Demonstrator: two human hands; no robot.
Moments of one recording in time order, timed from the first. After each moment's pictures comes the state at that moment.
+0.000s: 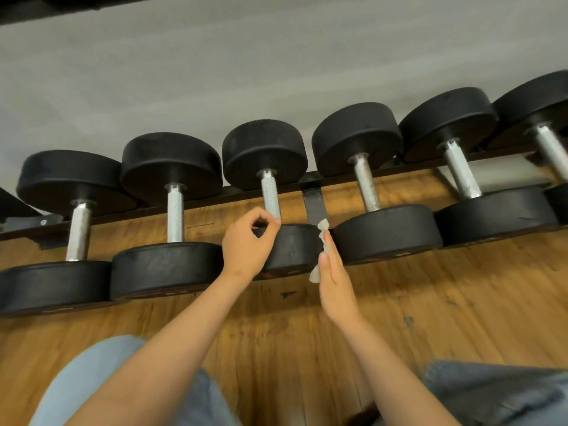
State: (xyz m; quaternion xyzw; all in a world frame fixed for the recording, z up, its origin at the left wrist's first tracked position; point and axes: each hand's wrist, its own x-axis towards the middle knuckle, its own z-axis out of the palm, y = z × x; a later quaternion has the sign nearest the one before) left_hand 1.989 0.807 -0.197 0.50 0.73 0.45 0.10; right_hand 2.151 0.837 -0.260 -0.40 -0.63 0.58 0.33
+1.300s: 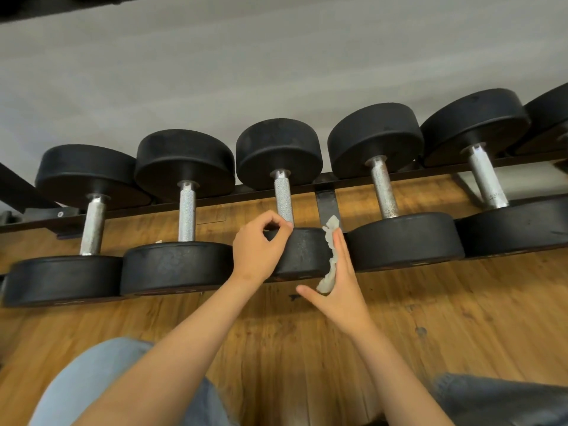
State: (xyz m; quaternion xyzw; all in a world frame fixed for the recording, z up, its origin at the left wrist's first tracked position) left_hand 1.990 0.806 -0.195 0.49 0.74 0.45 0.11; right_hand 2.150 0.845 -0.270 -0.34 -0.74 0.49 0.31
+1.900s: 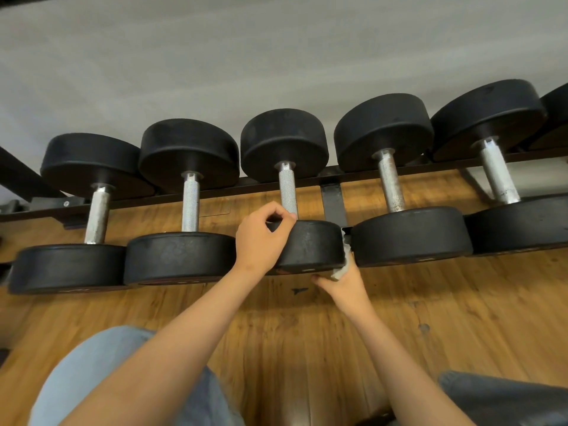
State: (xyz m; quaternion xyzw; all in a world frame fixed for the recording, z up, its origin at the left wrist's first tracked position) left_hand 1.988 0.807 -0.196 0.49 0.74 0.46 0.11; right_hand 2.146 0.863 -0.299 -0.39 -0.63 0.59 0.31
